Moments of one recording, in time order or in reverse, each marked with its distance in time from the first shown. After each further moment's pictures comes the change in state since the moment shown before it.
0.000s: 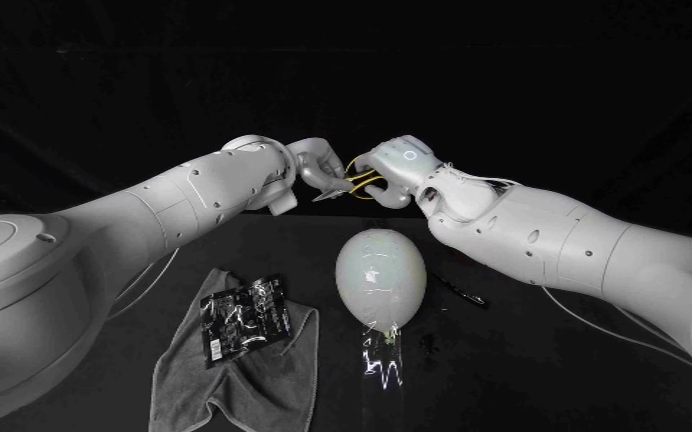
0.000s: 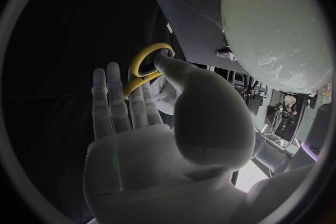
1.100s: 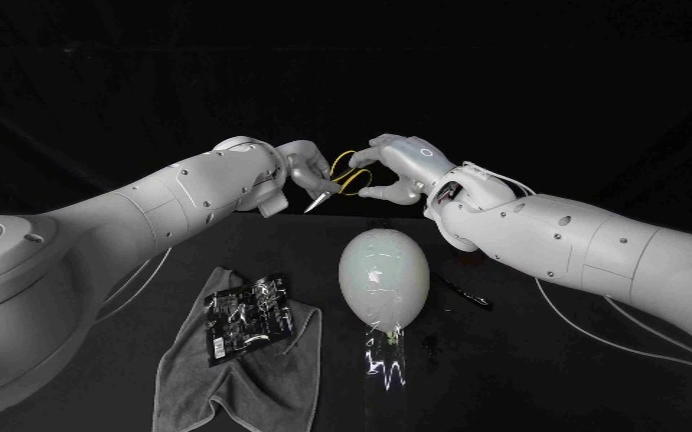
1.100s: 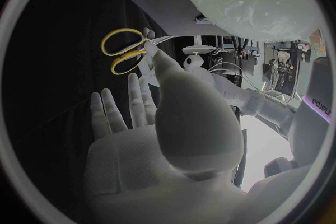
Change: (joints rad) left arm -0.003 -0.048 -0.002 0.016 0.035 -0.005 -0.067; left_hand -0.036 0.002 0.065 -0.060 -0.002 -0.011 0.000 0.012 0.028 0.036 -0.018 0.007 0.003 0.006 0.004 0.000 0.006 -0.001 0.000 0.000 0.019 0.011; right arm 0.007 -0.066 0.004 0.071 0.434 0.007 0.271; right_hand 0.254 0.138 -0.475 0.135 0.000 -0.071 -0.014 0.003 -0.166 -0.198 0.008 0.007 -0.059 -0.355 0.165 -0.252 -0.185 -0.054 -0.396 0.056 -0.078 -0.483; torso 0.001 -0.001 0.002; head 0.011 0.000
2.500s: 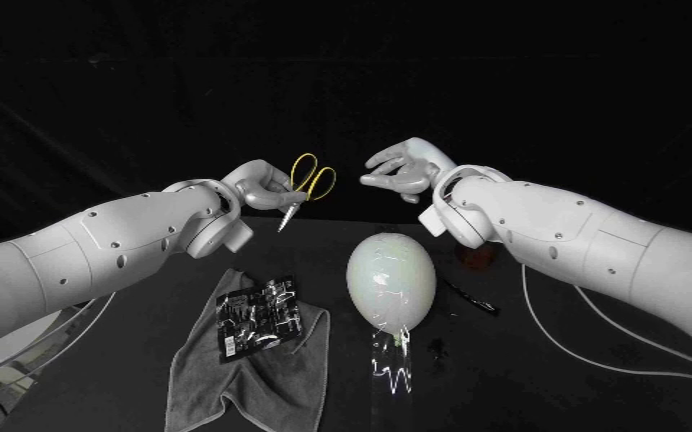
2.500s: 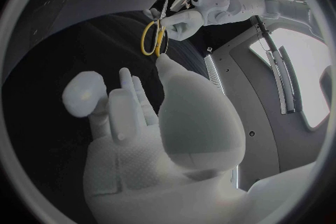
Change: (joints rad) left arm -0.094 -0.375 -0.013 0.429 0.230 -0.301 0.082; left_hand -0.021 -0.003 0.004 0.002 0.001 -0.007 0.000 0.012 0.022 0.009 -0.009 0.000 0.000 0.015 -0.007 0.000 0.007 -0.008 0.000 -0.007 0.019 0.012; right arm -0.004 0.043 0.012 -0.060 0.733 0.307 -0.046; right_hand -0.090 -0.033 0.043 0.032 0.000 0.034 0.148 0.000 -0.158 0.122 0.115 -0.003 -0.001 0.953 -0.219 1.262 0.956 0.024 1.040 -0.155 1.003 0.743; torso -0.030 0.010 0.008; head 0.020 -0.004
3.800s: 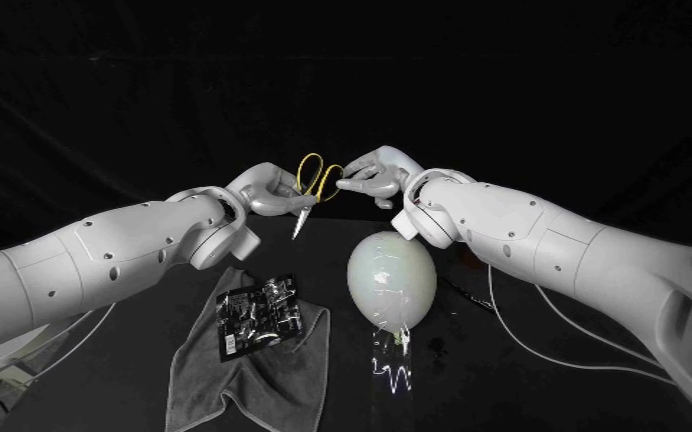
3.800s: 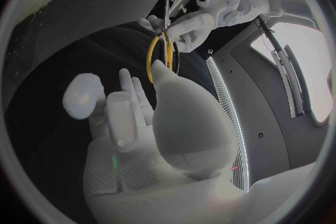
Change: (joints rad) left arm -0.014 -0.034 -0.005 0.110 0.017 -0.042 0.072; left_hand -0.007 -0.007 0.048 -0.048 0.000 0.000 0.000 0.009 -0.003 0.000 0.000 -0.003 0.000 0.002 0.002 0.000 0.001 0.000 0.000 0.000 0.004 0.001; right arm -0.025 0.140 0.003 -0.130 0.024 0.057 -0.038; right_hand 0.058 0.116 -0.062 0.002 0.000 -0.022 -0.007 0.017 -0.004 -0.008 0.005 0.004 0.003 0.000 0.025 0.066 0.031 -0.002 -0.051 0.037 0.051 0.064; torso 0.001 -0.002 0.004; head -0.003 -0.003
